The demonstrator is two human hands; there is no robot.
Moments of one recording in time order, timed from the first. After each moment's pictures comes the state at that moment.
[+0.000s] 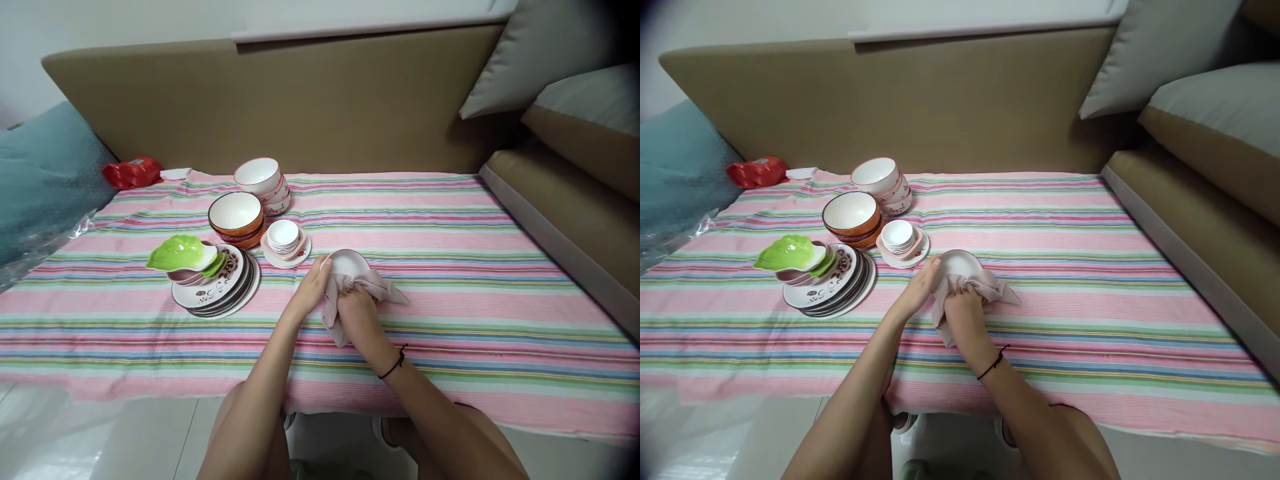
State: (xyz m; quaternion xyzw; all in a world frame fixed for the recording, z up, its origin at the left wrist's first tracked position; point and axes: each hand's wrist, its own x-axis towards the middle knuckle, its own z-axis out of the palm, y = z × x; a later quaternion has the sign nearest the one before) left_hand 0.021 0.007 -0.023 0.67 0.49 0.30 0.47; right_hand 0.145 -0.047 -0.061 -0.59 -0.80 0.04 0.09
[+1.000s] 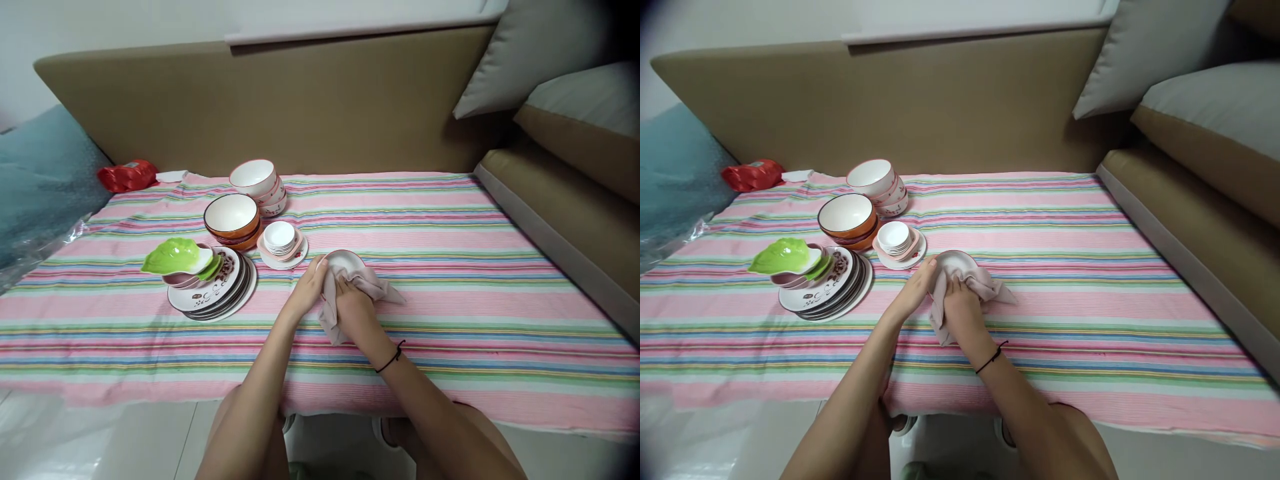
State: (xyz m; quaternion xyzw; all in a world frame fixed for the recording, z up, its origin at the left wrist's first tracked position) left_hand 0.020 0.006 -0.019 0.67 0.49 0.29 0.46; right_hand 0.145 -0.048 -0.052 -0.61 -0.79 0.07 0.10
